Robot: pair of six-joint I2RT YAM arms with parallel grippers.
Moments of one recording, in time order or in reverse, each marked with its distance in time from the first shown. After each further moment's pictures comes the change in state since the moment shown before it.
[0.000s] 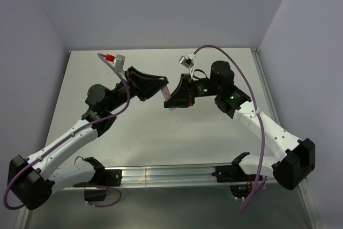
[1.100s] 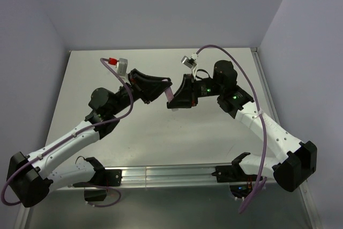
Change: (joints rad) left arm -0.083 0.010 -0.006 0.036 -0.077 0.055; right arm -0.028 -0.017 0.000 -0.019 -0.048 -0.005
